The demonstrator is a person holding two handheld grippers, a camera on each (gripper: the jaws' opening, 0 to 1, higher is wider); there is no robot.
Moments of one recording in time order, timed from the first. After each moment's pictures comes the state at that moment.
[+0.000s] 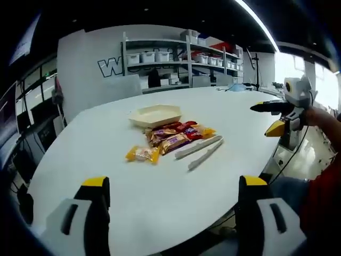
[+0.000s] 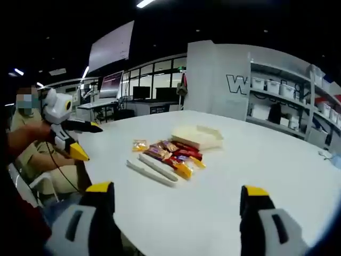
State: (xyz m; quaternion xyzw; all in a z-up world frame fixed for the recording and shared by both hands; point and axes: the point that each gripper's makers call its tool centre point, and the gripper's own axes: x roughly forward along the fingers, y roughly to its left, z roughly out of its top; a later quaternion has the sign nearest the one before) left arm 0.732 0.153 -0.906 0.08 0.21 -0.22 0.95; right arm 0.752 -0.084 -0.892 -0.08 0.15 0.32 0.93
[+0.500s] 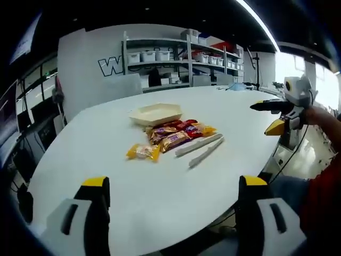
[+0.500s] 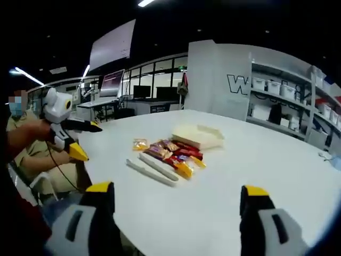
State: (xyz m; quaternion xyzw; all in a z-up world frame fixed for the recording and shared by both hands) left arm 0.729 0.155 -0.909 0.08 0.21 -0.22 0.95; right arm 0.751 -0.082 -0.893 -0.09 0.15 0.32 0.93
